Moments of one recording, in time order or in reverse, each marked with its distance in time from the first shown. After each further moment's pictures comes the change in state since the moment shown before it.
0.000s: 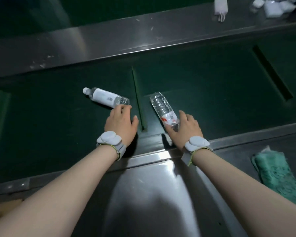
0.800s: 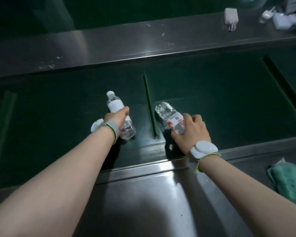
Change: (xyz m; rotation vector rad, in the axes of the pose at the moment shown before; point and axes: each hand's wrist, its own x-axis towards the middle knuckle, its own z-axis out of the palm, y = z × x) left_hand 0.070 -0.074 -0.006 -0.866 -0.191 -0.908; right_hand -0.002 -0.049 0.003 -0.020 0.103 -0.040
